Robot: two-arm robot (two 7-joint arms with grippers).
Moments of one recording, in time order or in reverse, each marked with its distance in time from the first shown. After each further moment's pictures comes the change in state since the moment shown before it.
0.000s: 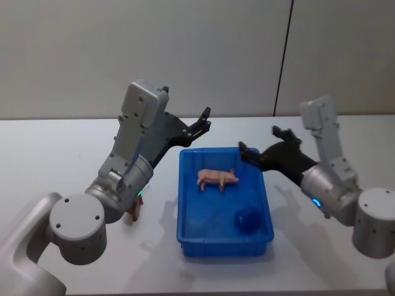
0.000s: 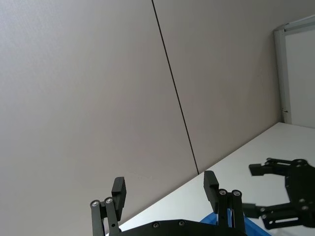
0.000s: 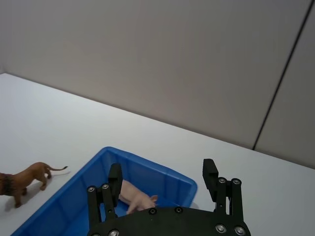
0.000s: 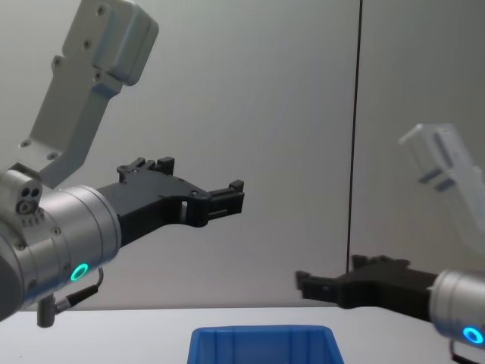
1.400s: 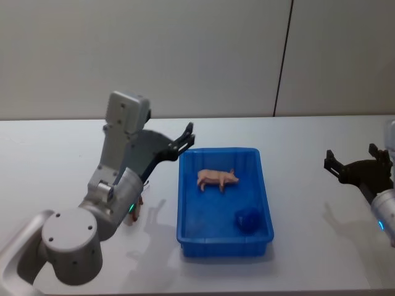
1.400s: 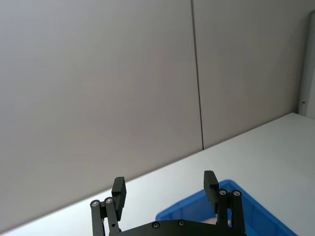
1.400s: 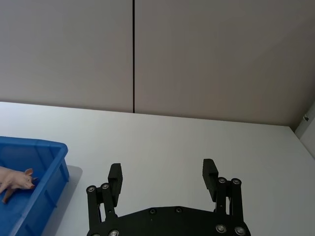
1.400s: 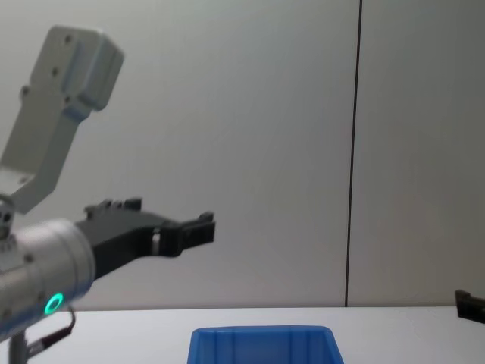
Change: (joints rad) left arm 0.067 0.020 -0.012 -0.050 -0.123 0.095 0.110; right arm -0.210 0.125 0.099 -0.204 0.057 0.050 -0.382
